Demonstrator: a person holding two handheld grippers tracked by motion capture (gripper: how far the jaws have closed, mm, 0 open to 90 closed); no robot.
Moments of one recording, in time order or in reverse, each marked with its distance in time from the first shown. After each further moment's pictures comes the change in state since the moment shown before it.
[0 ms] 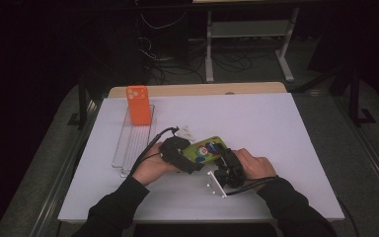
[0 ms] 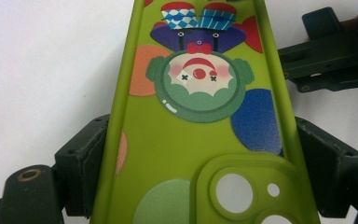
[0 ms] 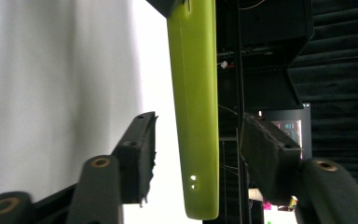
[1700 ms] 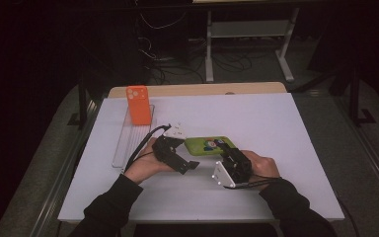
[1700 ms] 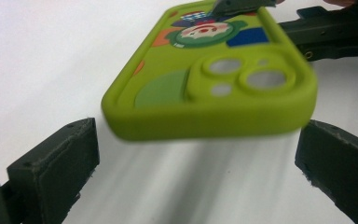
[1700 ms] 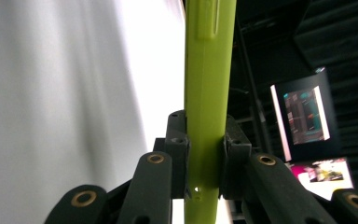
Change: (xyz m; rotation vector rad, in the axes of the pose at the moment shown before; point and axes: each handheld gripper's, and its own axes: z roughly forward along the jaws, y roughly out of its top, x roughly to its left) left arm 0.006 -0.008 -0.018 -0.114 0.016 0.029; right arm -0.017 -0.016 -0.003 0.054 0.043 0.219
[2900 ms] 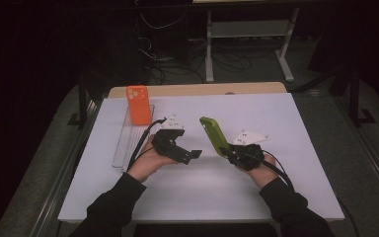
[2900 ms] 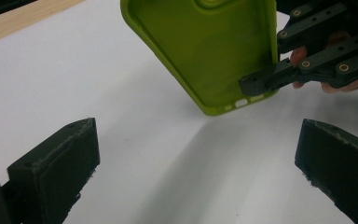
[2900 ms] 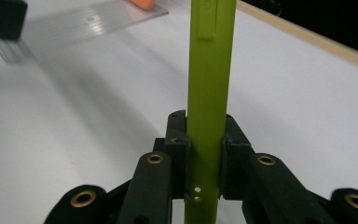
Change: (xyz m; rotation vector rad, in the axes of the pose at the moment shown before) left arm 0.006 0.011 -0.004 -0.138 0.061 -0.103; right arm -0.043 -0.034 0.013 0.010 0.465 0.964
